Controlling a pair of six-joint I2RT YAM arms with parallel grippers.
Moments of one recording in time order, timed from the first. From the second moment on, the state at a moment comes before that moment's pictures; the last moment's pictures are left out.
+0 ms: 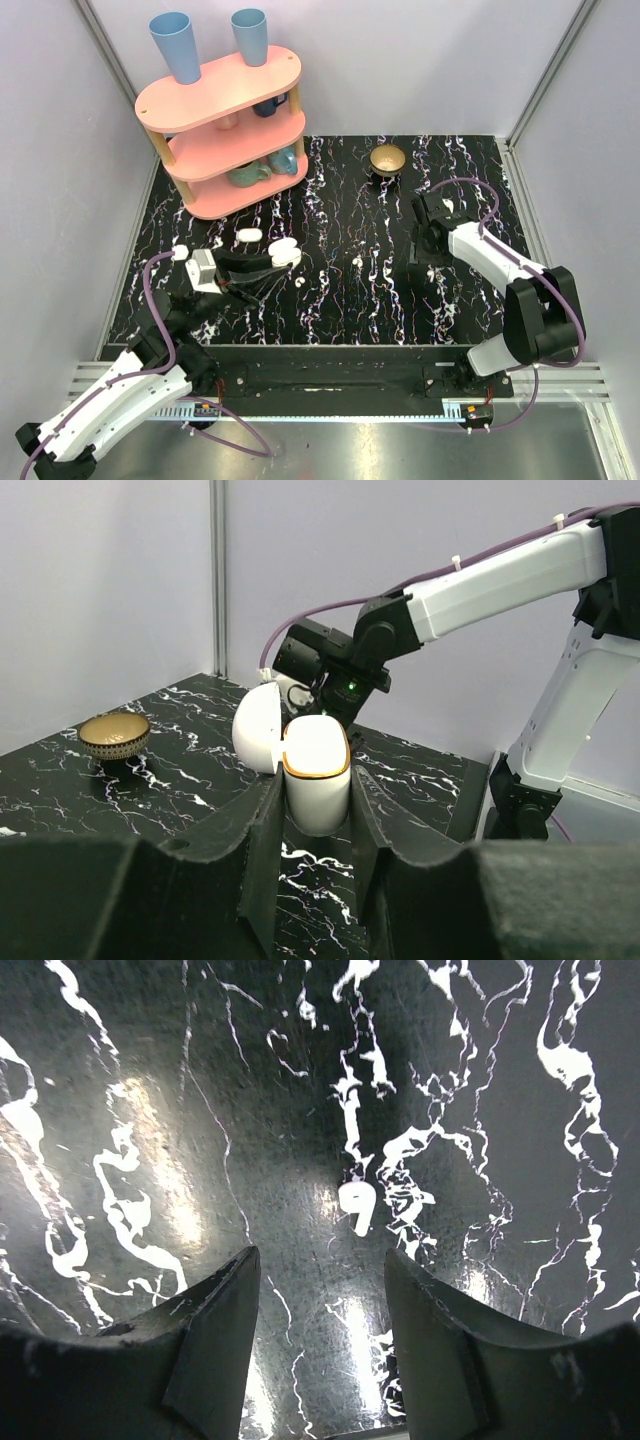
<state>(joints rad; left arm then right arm) -0.77 0.35 0.45 0.28 0.28 -0.23 0.33 1.48 1.00 -0.71 0.26 0.45</state>
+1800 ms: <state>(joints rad) -0.77 0.37 0.48 0.21 0.28 -0.18 0.21 1.64 0.93 -0.59 0.11 0.39</state>
